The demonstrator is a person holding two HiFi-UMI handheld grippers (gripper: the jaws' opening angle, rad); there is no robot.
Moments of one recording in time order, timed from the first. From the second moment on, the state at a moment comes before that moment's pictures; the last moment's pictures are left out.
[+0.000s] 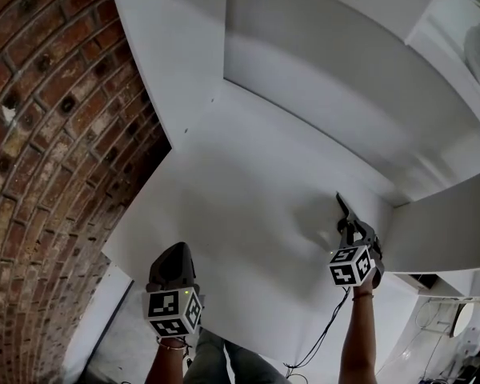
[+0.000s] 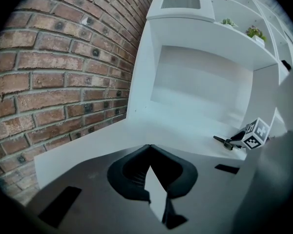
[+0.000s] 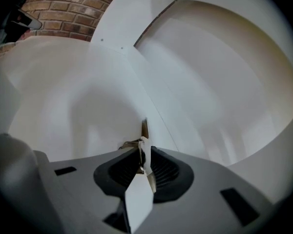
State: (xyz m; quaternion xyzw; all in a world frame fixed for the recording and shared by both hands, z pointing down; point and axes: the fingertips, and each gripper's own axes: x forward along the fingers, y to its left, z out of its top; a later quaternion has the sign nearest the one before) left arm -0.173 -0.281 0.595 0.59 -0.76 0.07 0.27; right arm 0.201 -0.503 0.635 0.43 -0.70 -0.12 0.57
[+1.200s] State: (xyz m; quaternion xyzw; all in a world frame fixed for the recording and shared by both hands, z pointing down) left arm -0.170 -0.292 0.566 0.61 -0.74 0.07 0.27; right arm 0.195 -0.489 0.590 0.44 -0.70 -0.12 0.54
